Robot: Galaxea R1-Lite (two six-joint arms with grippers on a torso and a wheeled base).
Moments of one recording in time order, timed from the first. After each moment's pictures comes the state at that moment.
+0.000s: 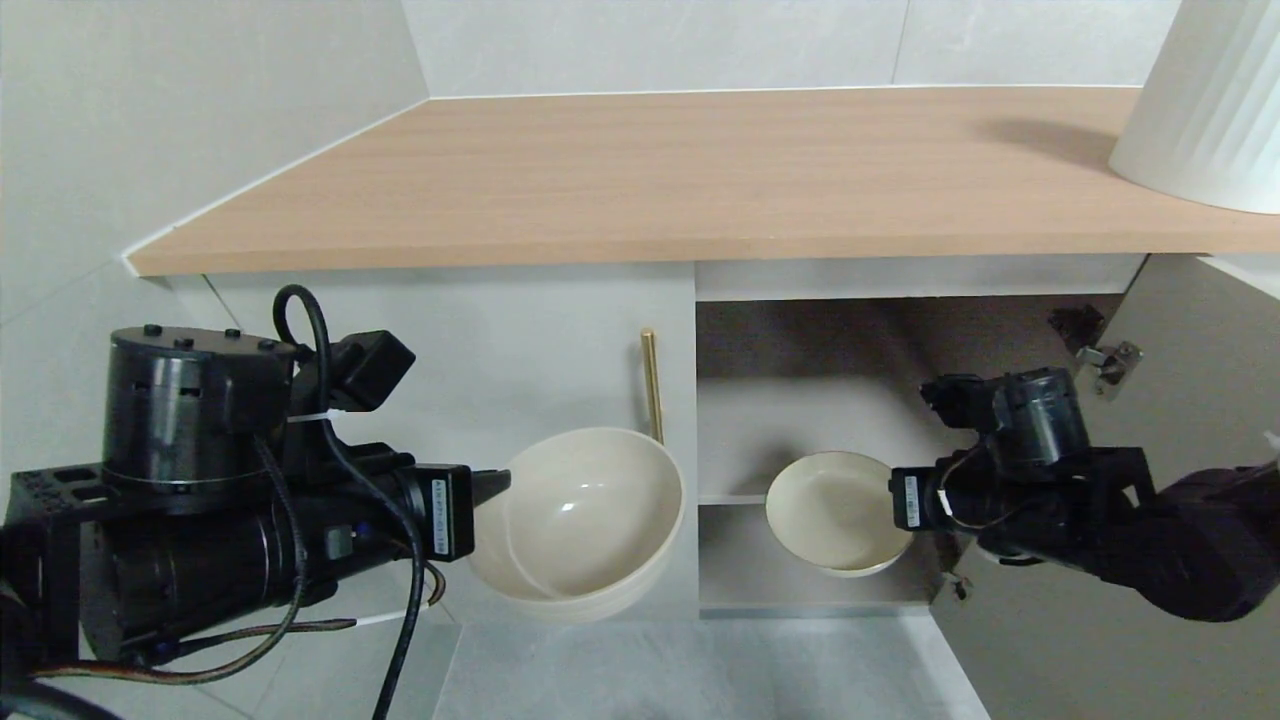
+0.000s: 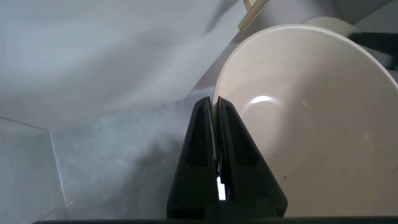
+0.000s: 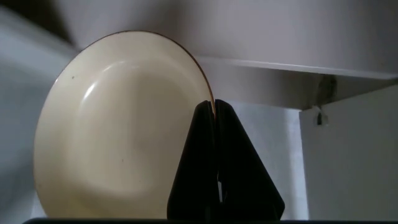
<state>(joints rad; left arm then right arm) -0.47 1.45 -0.70 -0.27 -0.02 -0.30 0.43 1.86 -0.78 -0.50 -0.18 0.25</state>
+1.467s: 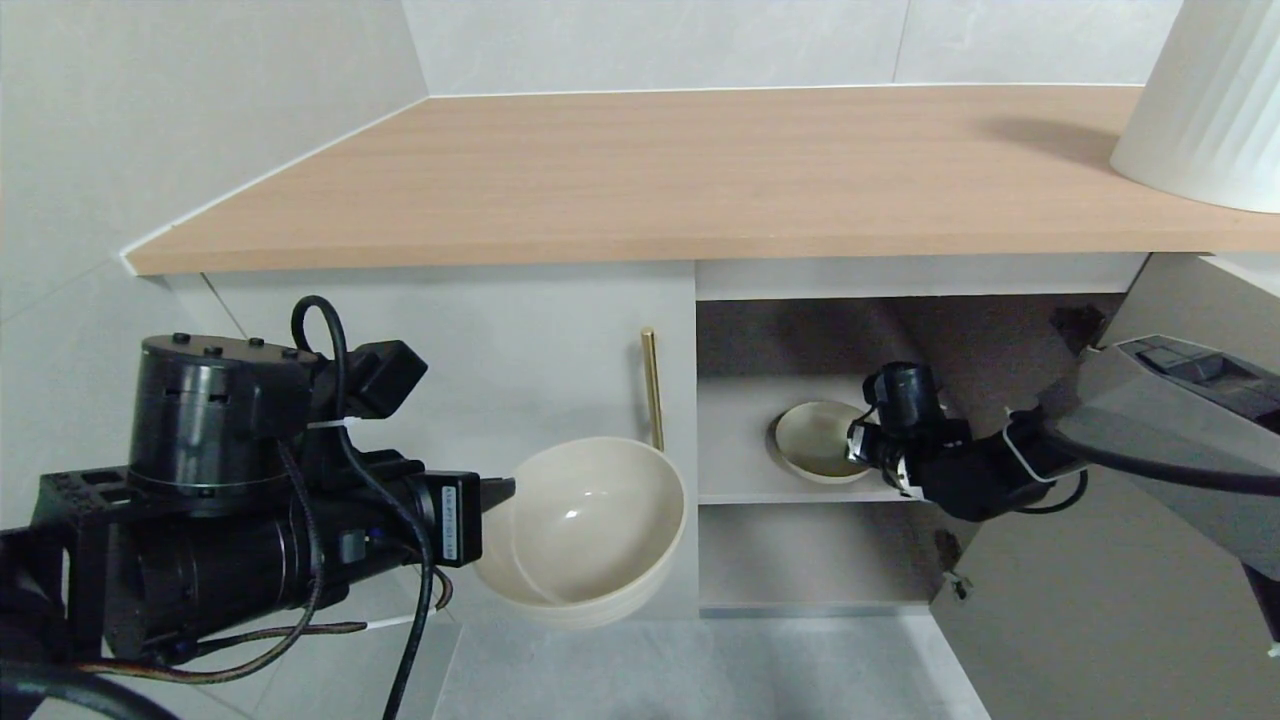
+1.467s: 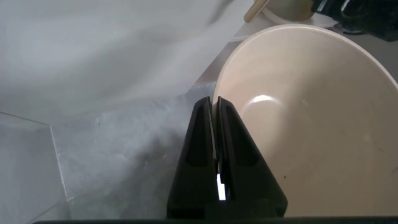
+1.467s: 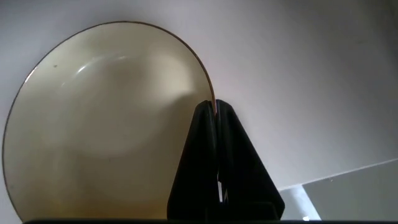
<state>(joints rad) -0.48 1.47 -0.70 -0.27 -0.01 -0.30 0.33 2.36 -1.31 -0.51 -0.46 0.40</state>
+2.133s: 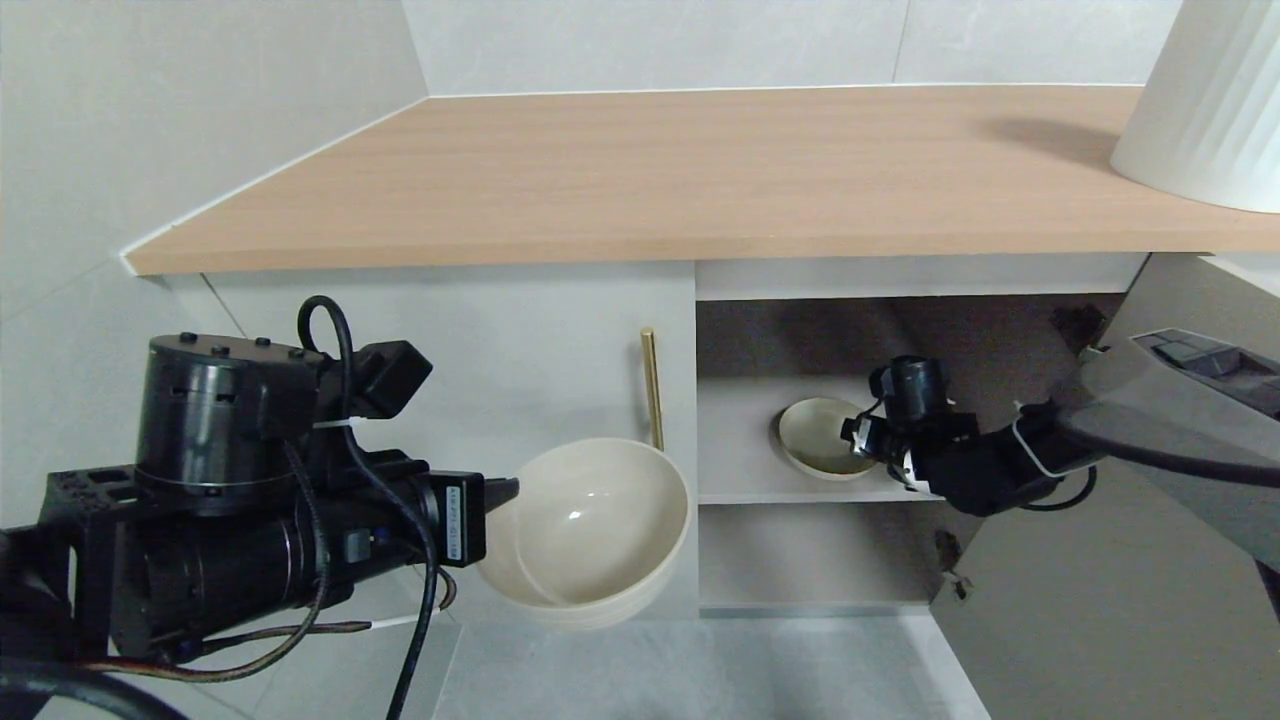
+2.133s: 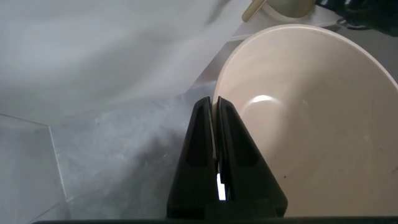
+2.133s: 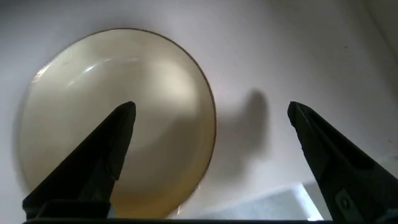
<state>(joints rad) -0.48 1.48 -0.71 -0.27 -0.02 -0.30 0.33 2.33 -1.30 -0.50 -0.46 0.43</state>
